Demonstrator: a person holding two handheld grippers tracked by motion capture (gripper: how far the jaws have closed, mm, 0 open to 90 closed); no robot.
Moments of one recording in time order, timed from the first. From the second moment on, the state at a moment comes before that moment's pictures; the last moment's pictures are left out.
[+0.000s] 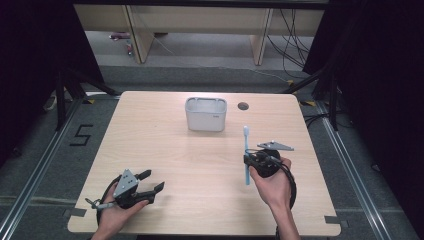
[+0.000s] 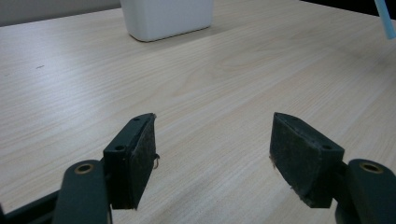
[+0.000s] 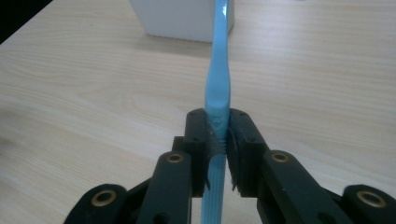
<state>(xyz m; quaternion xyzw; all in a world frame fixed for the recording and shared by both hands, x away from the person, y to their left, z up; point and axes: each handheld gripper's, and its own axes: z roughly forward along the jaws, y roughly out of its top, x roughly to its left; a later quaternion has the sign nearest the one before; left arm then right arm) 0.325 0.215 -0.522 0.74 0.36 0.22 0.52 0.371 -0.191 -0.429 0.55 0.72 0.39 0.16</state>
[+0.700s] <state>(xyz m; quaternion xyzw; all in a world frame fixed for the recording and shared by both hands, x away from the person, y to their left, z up) 0.324 0.217 -0.522 0.73 0.37 0.22 0.53 0.378 -0.191 -0.424 0.50 0.68 0.47 0.25</state>
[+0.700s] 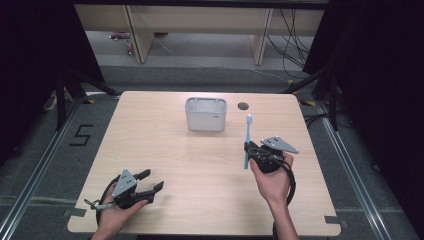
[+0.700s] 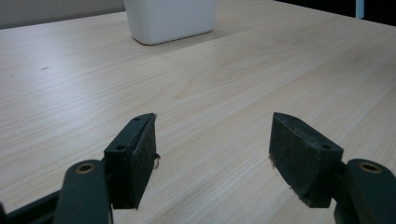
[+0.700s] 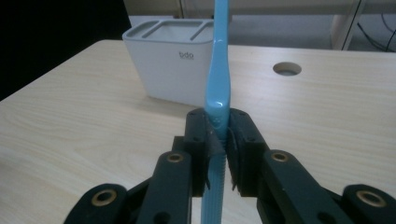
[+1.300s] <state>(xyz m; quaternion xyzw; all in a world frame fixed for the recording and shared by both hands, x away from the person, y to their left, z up) 0.323 0.217 -0.522 0.73 0.37 0.23 0.53 0.382 -0.190 -0.415 0.49 0.65 0.50 0.28</state>
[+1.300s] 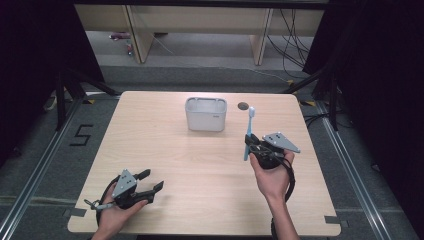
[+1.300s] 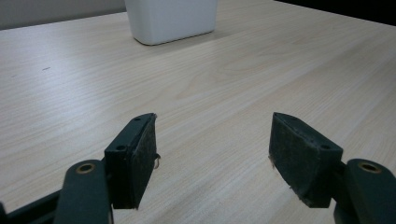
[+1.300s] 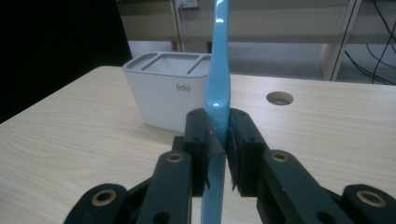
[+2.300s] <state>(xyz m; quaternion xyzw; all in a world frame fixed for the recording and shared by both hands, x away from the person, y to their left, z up) 0.324 0.218 -0.523 0.73 0.37 0.23 0.53 0.394 -0.181 -0.404 0.46 0.64 0.53 0.32</state>
